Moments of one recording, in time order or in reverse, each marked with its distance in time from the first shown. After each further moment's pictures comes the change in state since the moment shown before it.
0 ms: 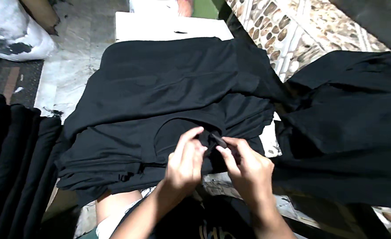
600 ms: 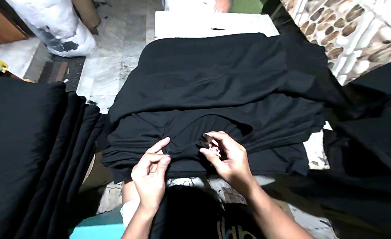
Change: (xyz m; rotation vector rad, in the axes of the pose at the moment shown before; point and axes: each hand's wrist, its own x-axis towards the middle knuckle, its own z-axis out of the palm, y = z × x) left_hand -0.051 -0.010 -0.105 -0.207 0.343 -0.309; right_hand 0.007 -0.050 0.062 0.763 -0.166 -0.110
